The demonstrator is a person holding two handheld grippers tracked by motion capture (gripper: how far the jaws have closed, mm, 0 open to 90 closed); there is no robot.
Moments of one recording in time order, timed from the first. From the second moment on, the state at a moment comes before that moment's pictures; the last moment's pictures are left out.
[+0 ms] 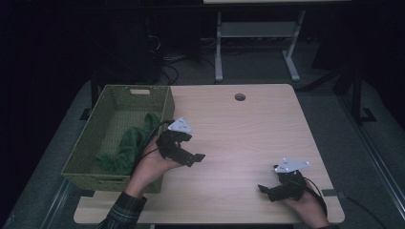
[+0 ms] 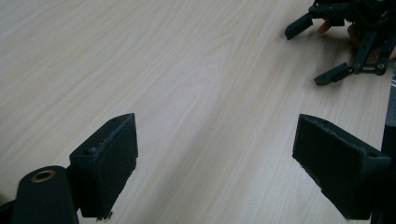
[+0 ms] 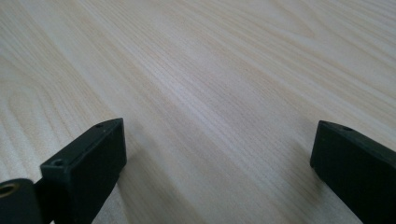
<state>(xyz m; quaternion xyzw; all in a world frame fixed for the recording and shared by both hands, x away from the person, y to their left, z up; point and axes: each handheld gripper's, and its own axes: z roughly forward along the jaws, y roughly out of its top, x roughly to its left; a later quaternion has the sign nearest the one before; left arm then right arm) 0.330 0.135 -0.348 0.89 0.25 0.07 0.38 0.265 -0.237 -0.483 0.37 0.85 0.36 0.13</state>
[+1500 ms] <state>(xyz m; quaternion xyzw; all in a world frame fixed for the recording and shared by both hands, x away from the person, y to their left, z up) 0.374 0.254 -0.315 0.85 0.35 0.12 0.39 0.265 -0.237 -0.483 0.37 0.85 0.36 0.14</state>
